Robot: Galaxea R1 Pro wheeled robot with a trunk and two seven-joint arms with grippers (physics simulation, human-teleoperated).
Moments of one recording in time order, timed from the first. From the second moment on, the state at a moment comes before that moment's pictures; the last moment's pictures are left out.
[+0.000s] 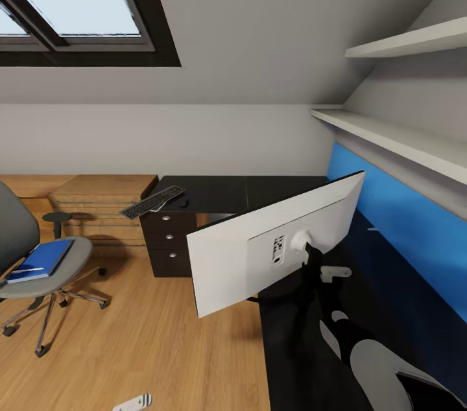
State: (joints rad) left arm -0.04 0.02 -0.01 -0.83 0.34 0.14 0.09; right arm -0.76 -0.01 -0.27 -0.20 0.31 -0.58 -0.14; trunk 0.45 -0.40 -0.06
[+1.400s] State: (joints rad) left arm -0.04 0.02 -0.01 -0.83 0.34 0.15 0.09; right arm -0.76 -0.01 -0.29 -0.19 0.33 -0.59 -0.14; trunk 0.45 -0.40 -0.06
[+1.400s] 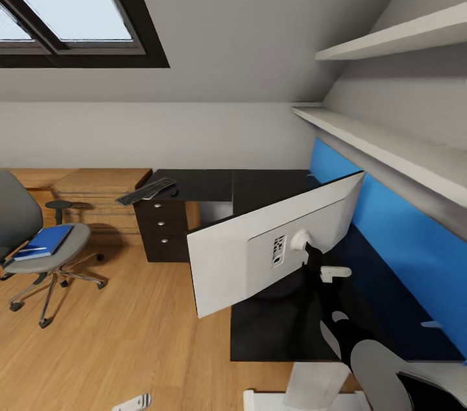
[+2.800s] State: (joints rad) left arm -0.03 0.04 -0.02 -0.23 0.34 -0.50 0.08; right arm -0.76 -0.01 -0.30 -0.20 0.34 -0.58 -0.14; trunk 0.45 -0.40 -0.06
